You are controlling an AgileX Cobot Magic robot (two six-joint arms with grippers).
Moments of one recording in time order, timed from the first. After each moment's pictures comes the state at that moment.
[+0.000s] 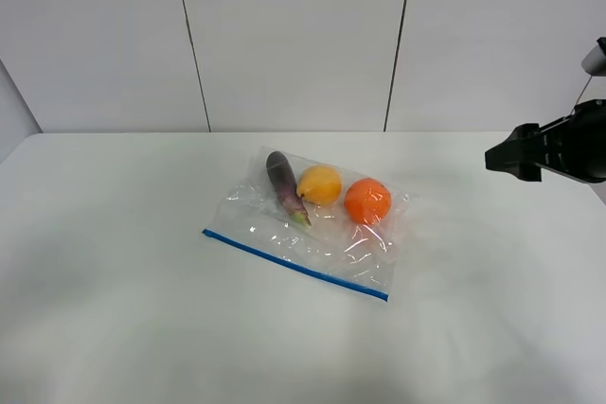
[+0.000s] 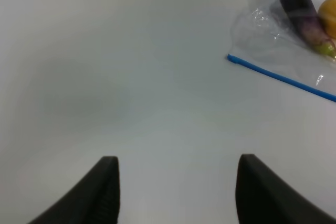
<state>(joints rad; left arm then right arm) 0.02 0.00 -0.49 -0.07 1.06 -0.03 -0.07 1.18 -0.76 0.55 0.50 -0.57</state>
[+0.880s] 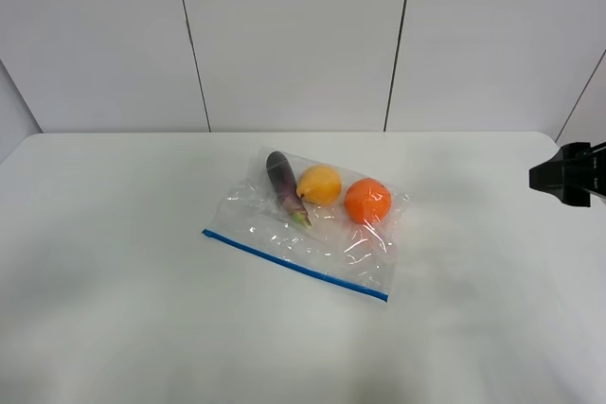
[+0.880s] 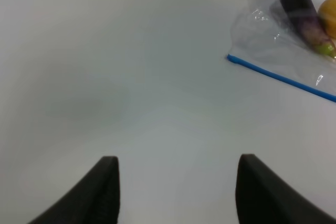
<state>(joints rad) 0.02 0.00 -0.49 -0.07 1.06 -0.03 -0.07 0.95 -0.68 0.22 0.54 -0.21</state>
